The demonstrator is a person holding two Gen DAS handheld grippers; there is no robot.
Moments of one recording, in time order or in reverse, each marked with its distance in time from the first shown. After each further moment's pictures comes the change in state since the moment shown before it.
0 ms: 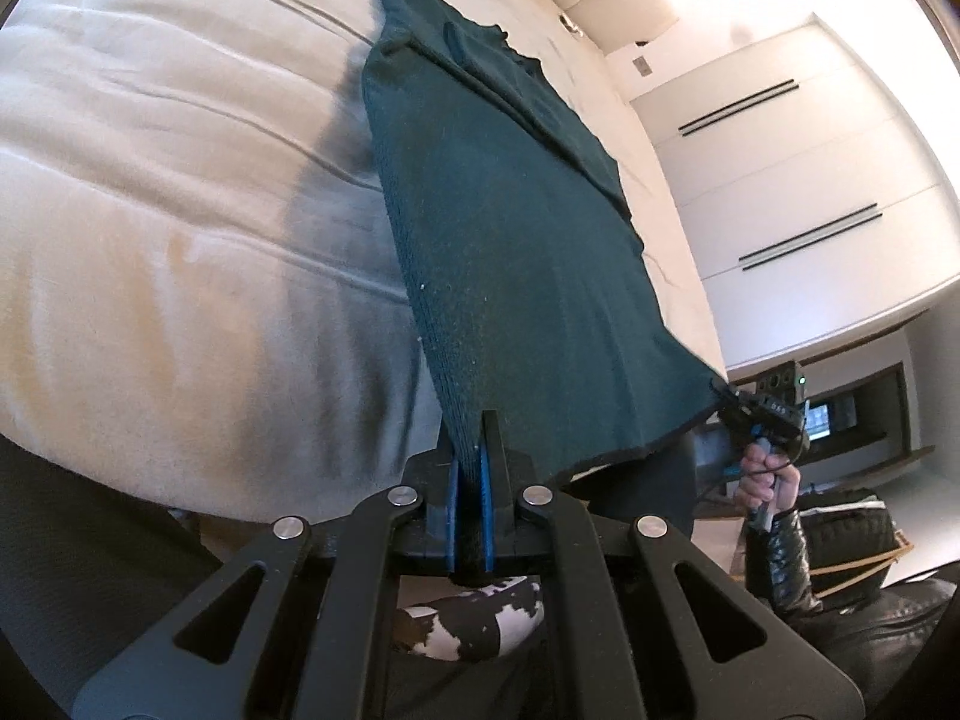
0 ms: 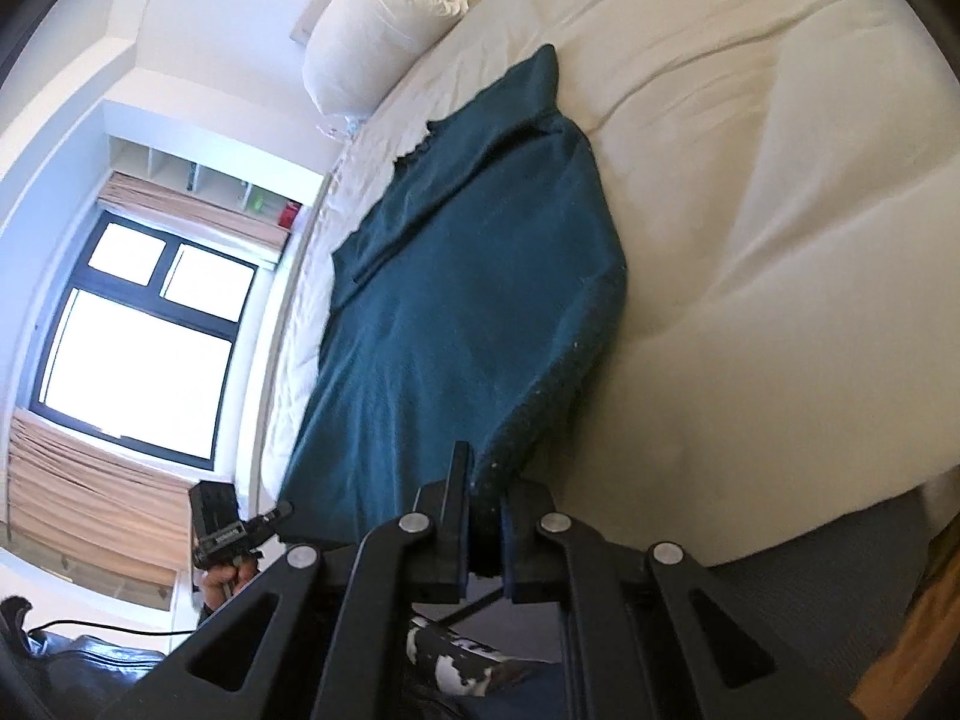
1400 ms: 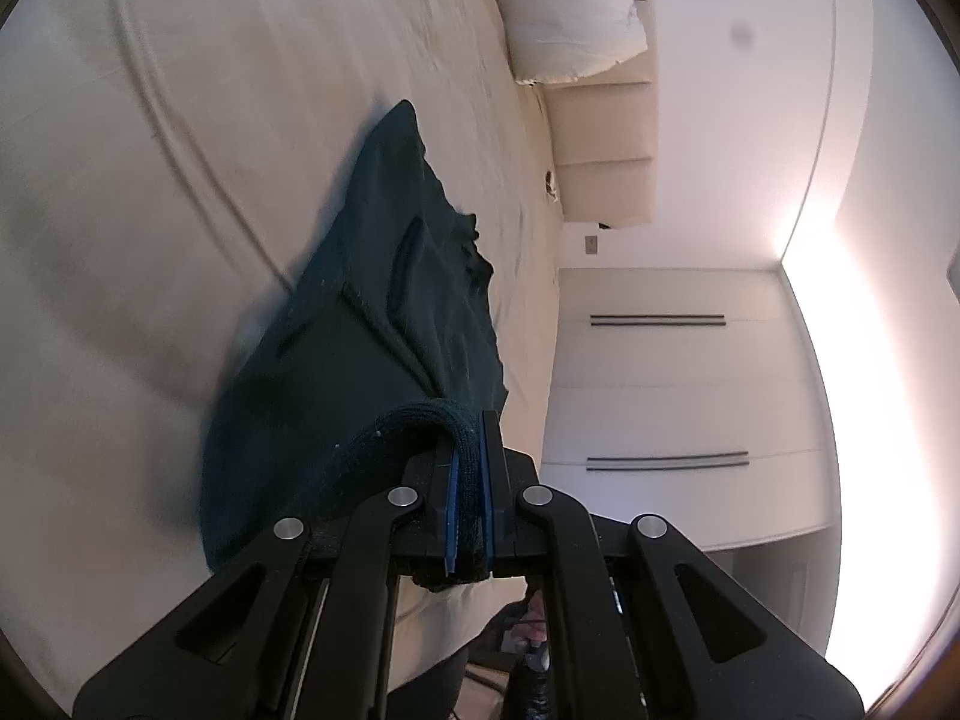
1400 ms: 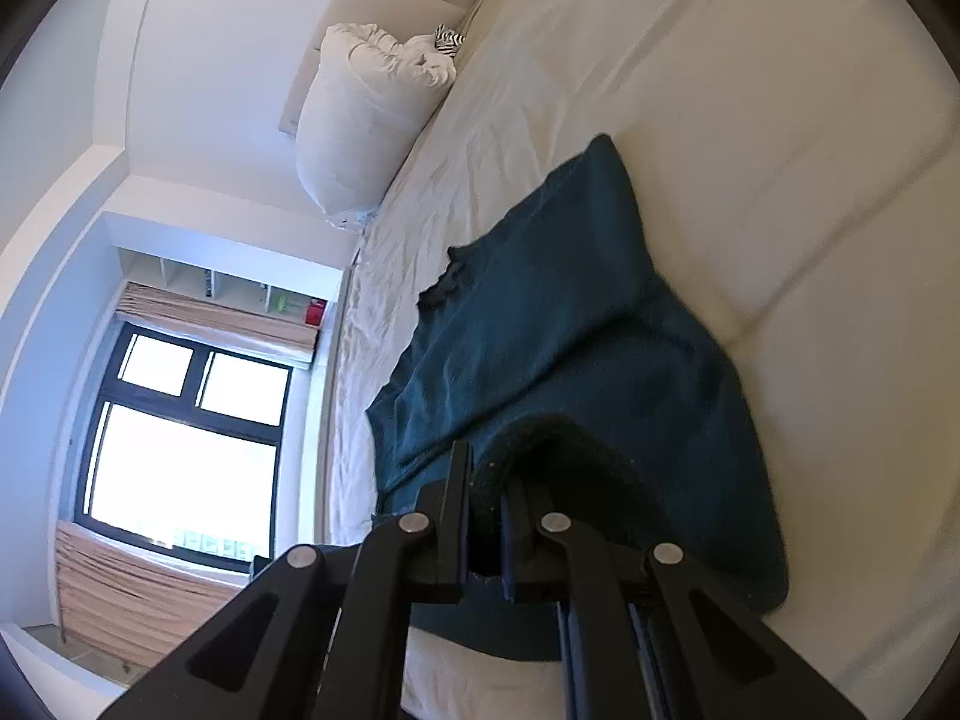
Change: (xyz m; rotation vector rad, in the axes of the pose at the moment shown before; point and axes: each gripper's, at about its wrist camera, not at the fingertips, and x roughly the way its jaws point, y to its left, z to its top) left arm 0.026 0.053 0.192 -0.467 -0.241 -0.394; right arm 0.082 0.014 0.162 0.149 -0.149 0.093
